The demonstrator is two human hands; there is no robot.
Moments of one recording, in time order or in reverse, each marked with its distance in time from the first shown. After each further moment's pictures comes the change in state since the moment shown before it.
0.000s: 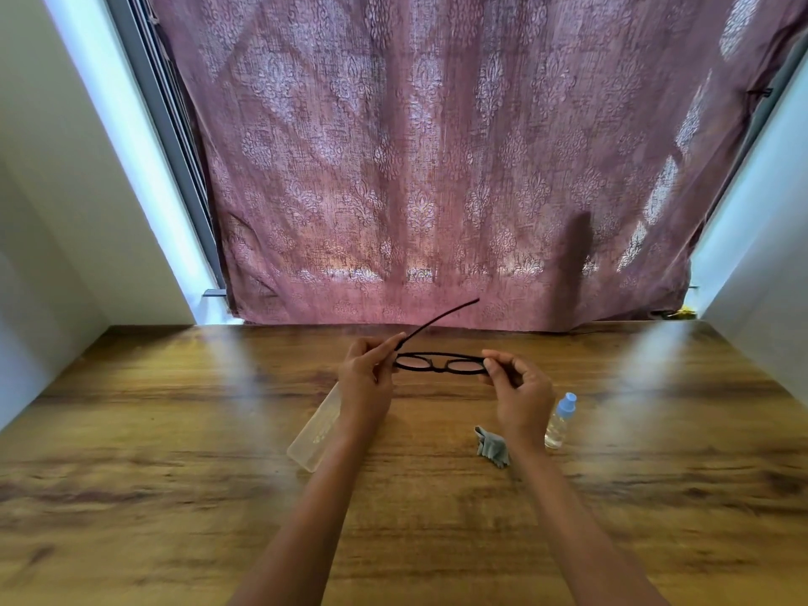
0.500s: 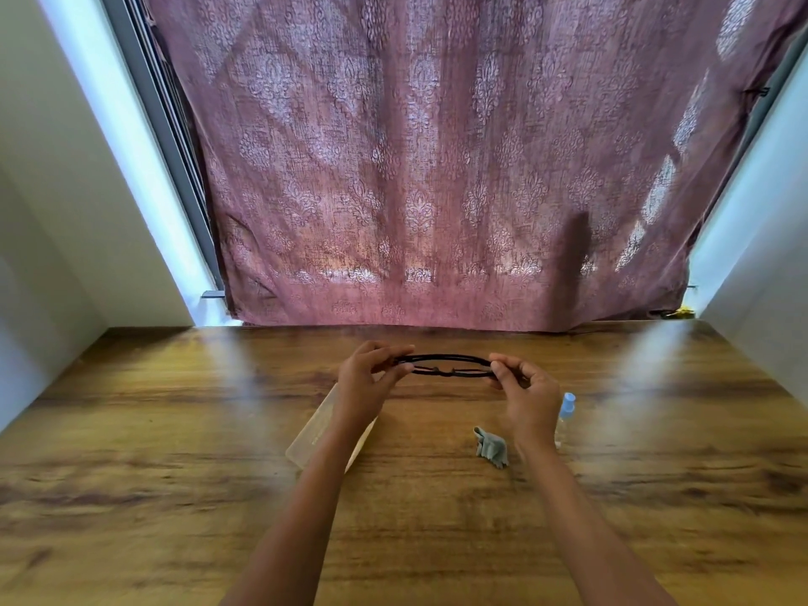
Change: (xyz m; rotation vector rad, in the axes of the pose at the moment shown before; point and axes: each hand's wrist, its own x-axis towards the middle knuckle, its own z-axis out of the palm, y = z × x) left_hand 0.005 0.005 -0.010 0.013 -0.213 -0.034; right_hand 0.006 0.005 -0.010 0.062 -0.004 0.222
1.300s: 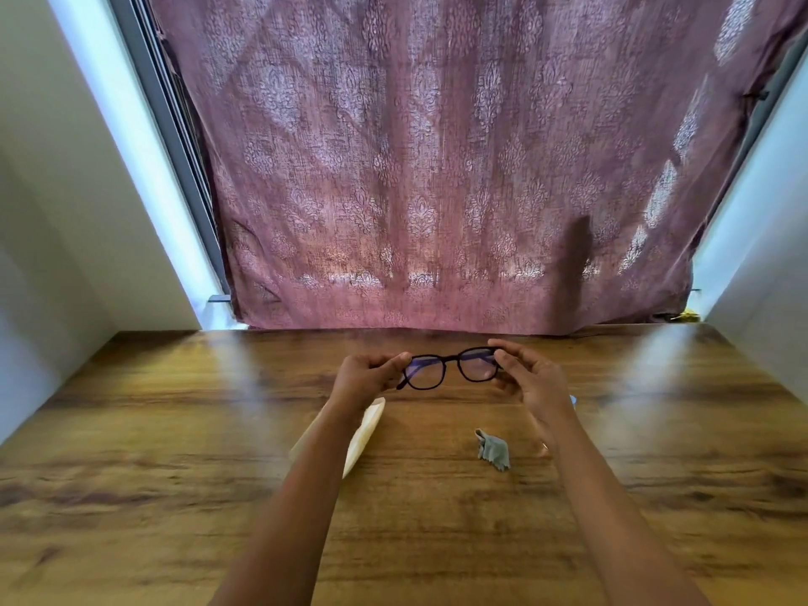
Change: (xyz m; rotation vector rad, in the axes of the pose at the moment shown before) left_hand 0.010 0.009 -0.005 -0.413 -0.084 -0.549; right_hand 0.020 -0.026 -0.015 0.199 -0.349 0.186
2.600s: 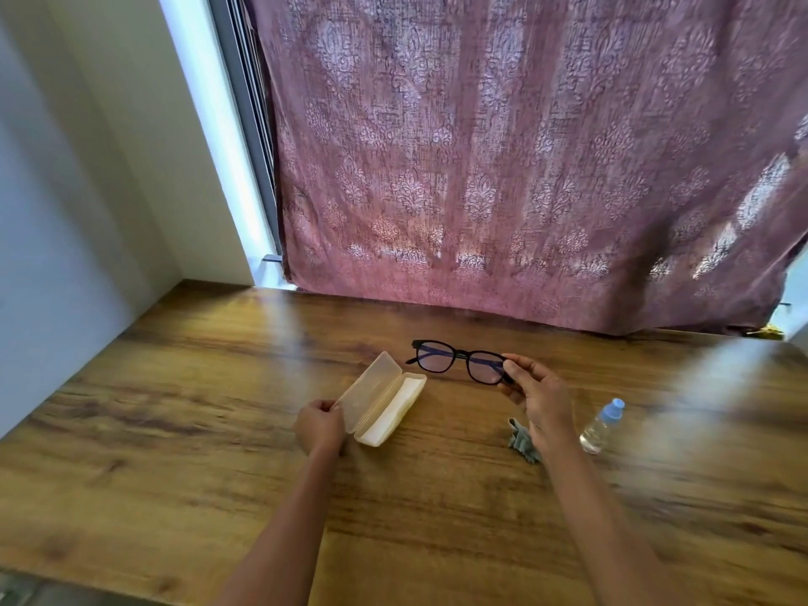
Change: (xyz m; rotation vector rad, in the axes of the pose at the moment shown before) left_hand -0.011 -0.132 -0.081 0.205 0.783 -0.360; right_hand -0.008 0.034 0.032 0.105 0.054 0.173
